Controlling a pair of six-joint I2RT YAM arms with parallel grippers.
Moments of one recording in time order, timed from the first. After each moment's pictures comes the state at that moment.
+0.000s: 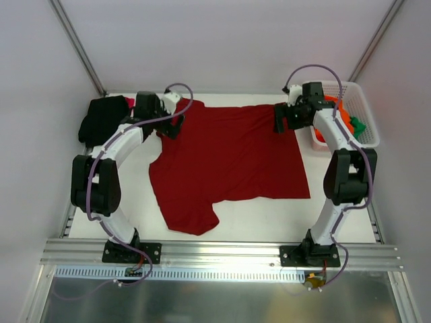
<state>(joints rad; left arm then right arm) -0.16 1.70 1.30 -0.18 0.22 0.38 0.07 1.90 1.63 -0.64 -0.24 -0.21</state>
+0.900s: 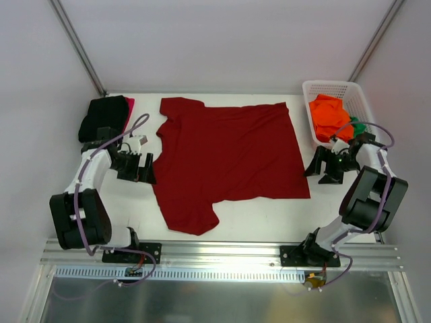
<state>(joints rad) 0.17 1.36 0.94 -0.88 0.51 0.34 -0.43 1.60 1.09 -0.94 -0.57 -0.26</state>
